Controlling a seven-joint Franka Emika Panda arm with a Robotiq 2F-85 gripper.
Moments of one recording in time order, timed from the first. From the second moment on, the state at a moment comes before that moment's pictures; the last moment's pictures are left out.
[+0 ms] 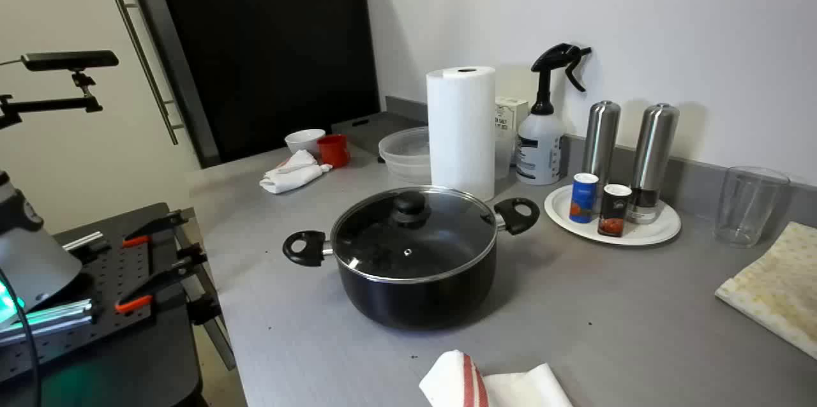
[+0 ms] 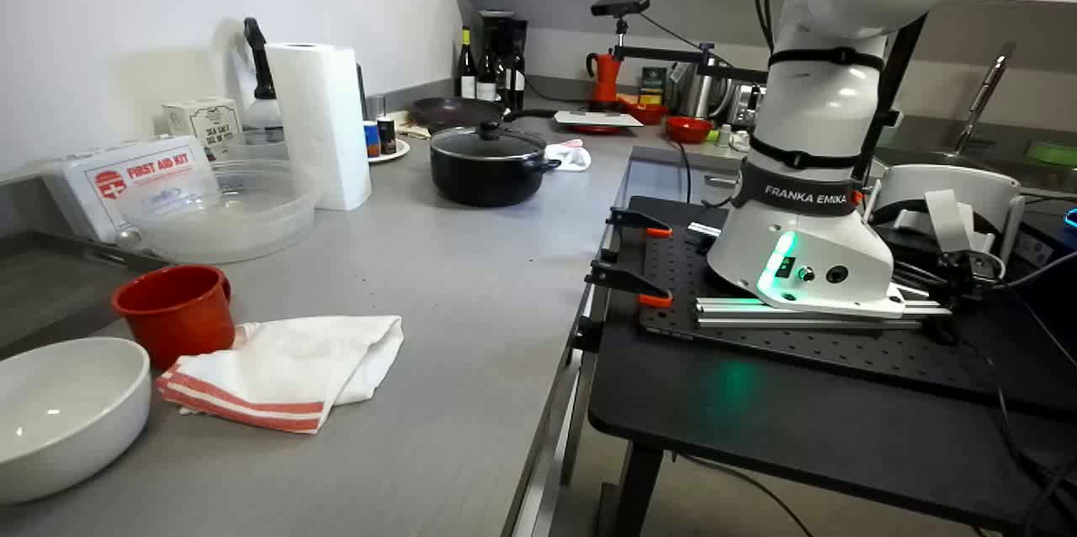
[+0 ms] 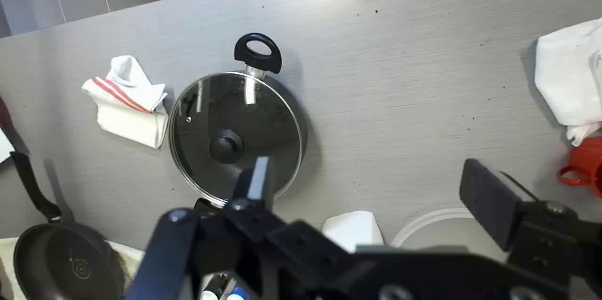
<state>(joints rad) -0.11 -0.33 0.07 -2.03 -0.21 1.61 0.20</state>
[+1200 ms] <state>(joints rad) -0.10 -0.25 0.00 -2.03 -0.21 1.61 0.17</state>
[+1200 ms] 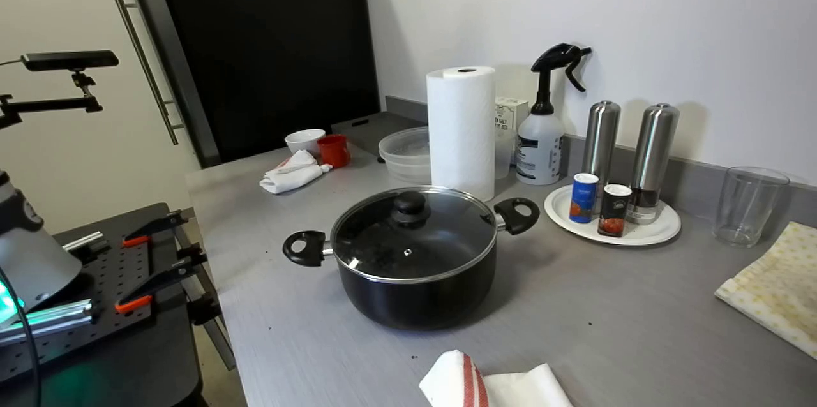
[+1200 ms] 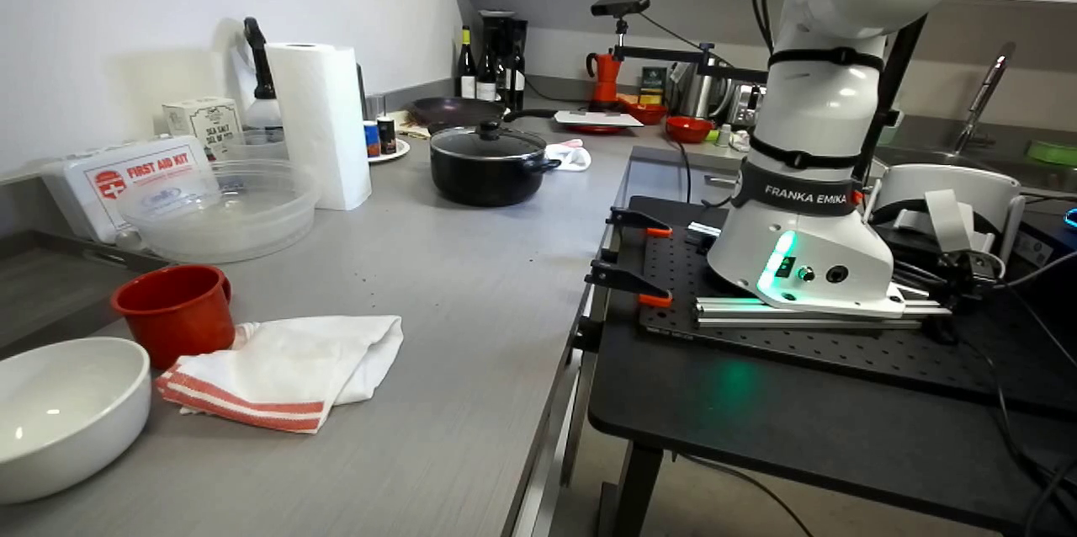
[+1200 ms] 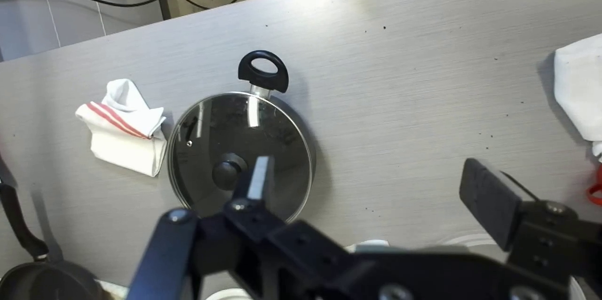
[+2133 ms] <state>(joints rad) -0.19 -0.05 -0.21 -1.86 -0.19 1.62 -0.28</state>
